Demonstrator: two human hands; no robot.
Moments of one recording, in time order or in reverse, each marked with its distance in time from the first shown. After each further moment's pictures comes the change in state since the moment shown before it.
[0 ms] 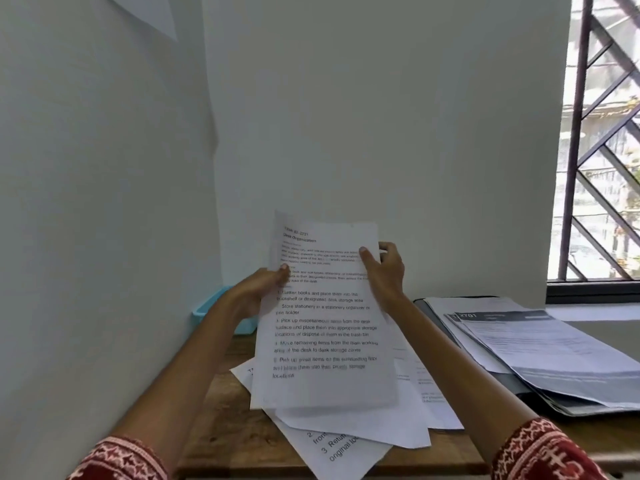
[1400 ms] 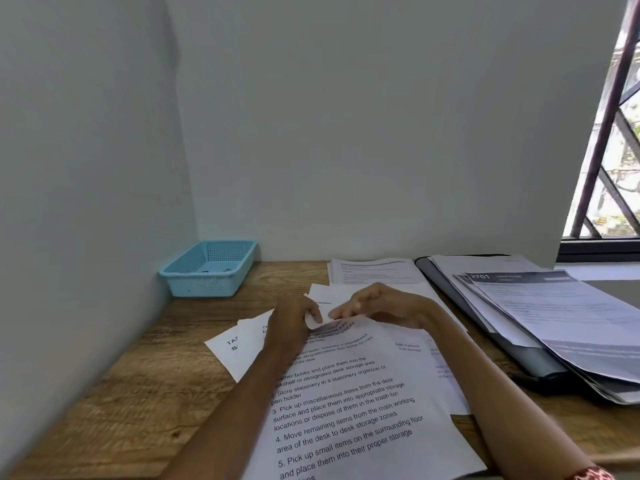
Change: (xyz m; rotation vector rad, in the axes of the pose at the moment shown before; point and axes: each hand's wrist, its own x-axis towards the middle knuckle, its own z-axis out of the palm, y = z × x) left_hand 0.061 -0.165 0.061 0.740 0.223 0.495; right_hand -0.025 0.083 -0.034 0.026 -1.163 0.430
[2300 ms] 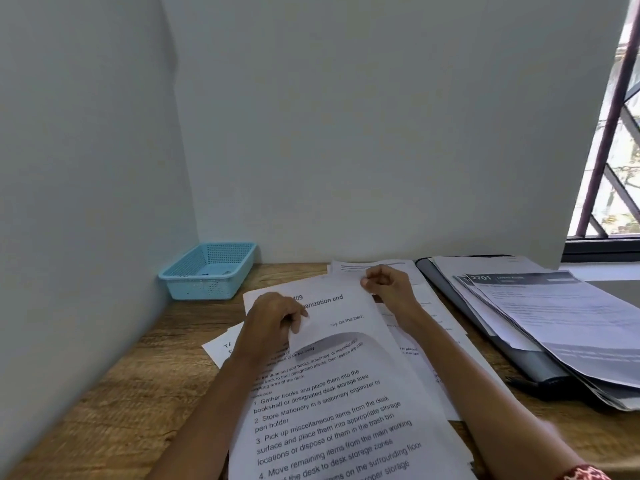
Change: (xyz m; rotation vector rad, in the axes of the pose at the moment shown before) left_hand -0.009 -0.005 -0.036 0.025 0.050 0.310; right_hand 0.016 0.020 -0.008 0.098 0.818 -0.205
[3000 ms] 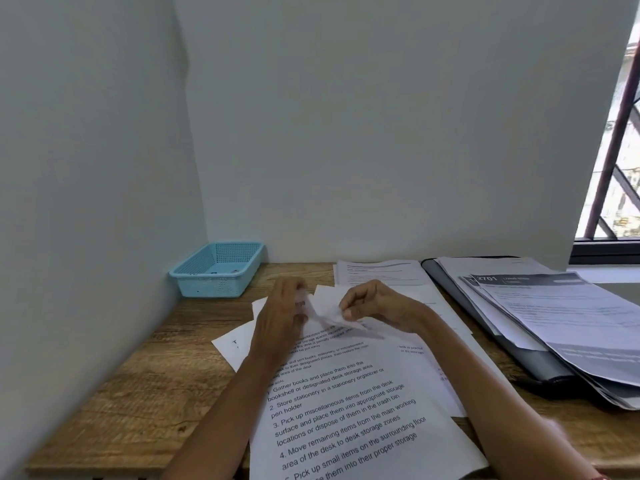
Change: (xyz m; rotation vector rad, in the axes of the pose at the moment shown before) left_hand -0.001 0.013 0.009 0.037 0.134 -0.180; right_hand -0.019 -0.025 0.011 -0.024 -0.723 0.070
